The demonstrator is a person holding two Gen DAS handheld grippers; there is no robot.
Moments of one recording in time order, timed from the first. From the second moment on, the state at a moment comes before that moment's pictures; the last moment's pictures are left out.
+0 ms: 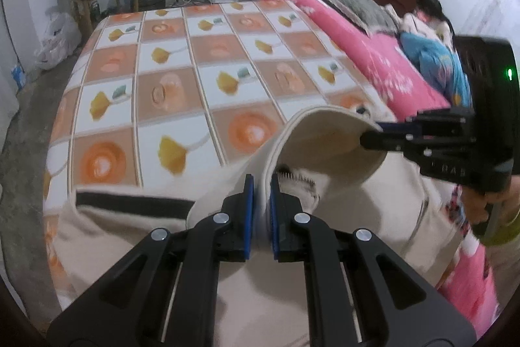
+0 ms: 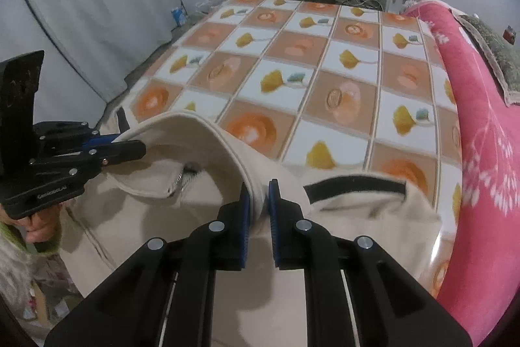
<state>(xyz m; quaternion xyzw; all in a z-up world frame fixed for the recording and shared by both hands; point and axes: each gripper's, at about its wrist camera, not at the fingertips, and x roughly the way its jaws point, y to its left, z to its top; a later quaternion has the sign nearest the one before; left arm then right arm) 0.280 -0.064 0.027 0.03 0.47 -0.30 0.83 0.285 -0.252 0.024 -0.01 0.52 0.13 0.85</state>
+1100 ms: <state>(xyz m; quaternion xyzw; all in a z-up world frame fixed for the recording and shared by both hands) 0.264 -0.073 -0.020 0.06 0.50 -0.27 0.82 0.258 -0.218 -0.040 0.03 0.56 0.17 0.81</state>
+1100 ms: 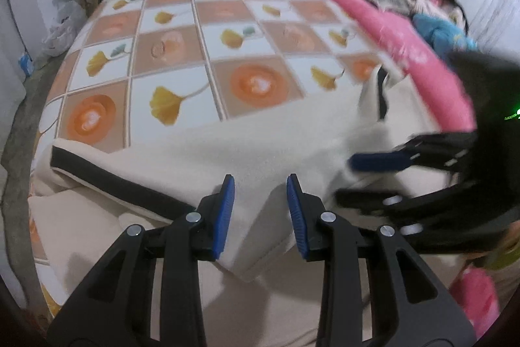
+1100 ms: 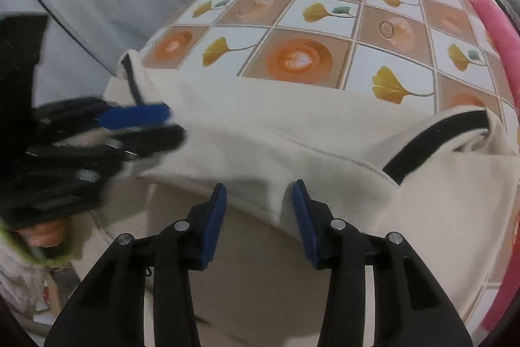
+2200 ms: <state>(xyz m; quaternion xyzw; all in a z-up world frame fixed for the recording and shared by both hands) 0.235 -0.069 -0.036 0.12 0.47 -0.25 0.84 0.269 -0.233 -0.036 0.04 0.50 0.08 0.86</state>
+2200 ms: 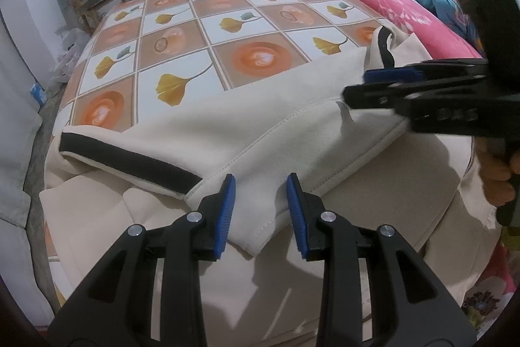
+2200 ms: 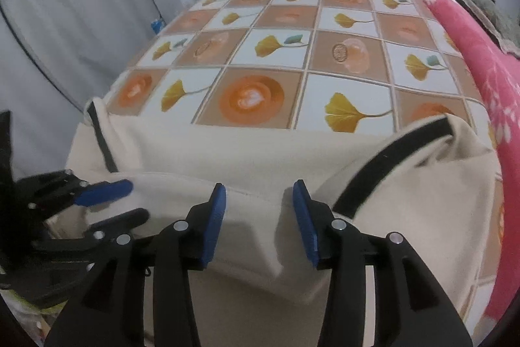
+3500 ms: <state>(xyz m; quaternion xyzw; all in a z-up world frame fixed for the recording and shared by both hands) 0.111 -0.007 -0.006 0.06 0.46 -0.15 0.87 0.089 -0.207 -0.030 0.02 0.46 0.06 0.88</state>
